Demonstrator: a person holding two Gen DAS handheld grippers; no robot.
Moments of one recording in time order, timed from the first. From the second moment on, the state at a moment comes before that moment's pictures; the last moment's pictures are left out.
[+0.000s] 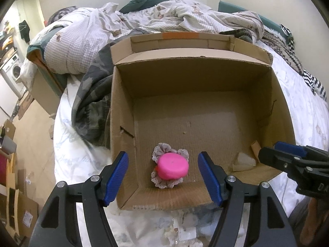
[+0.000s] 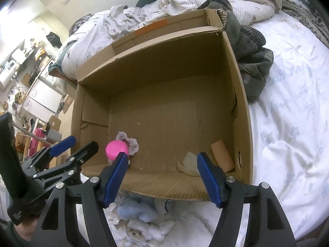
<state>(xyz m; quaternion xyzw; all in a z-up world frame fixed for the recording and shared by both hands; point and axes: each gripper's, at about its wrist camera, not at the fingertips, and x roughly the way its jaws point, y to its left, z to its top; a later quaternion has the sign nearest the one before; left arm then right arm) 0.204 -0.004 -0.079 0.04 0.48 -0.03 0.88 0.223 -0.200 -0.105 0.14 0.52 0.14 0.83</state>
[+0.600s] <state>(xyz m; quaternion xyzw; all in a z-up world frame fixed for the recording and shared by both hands) 0.160 0.021 -0.053 0.01 0.46 -0.01 0.89 0.200 -0.202 -0.096 0.14 0.51 0.14 0.84</state>
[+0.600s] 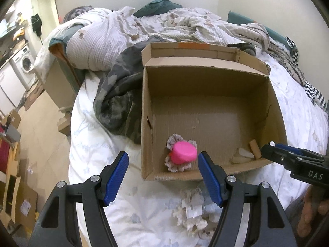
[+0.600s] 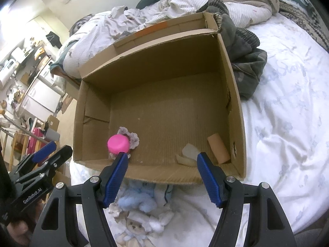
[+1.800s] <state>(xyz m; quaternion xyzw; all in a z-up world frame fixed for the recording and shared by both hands) 0.118 0.066 -0.072 -0.09 0.51 0.07 0.85 0.160 -0.168 -0.164 0.16 0.65 0.18 0.72</state>
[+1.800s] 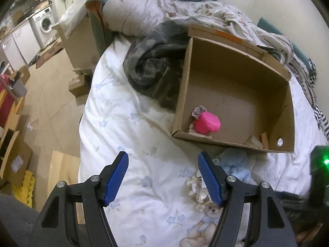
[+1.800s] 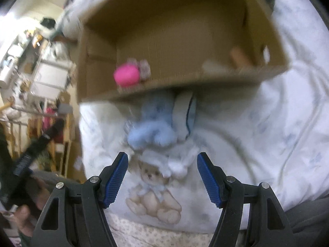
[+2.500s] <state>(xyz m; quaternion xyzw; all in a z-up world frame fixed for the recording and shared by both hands) 0.131 0.054 -0.115 -0.11 0.58 0.03 0.81 0.151 -0.143 -0.156 0.05 0.64 0.22 0.73</state>
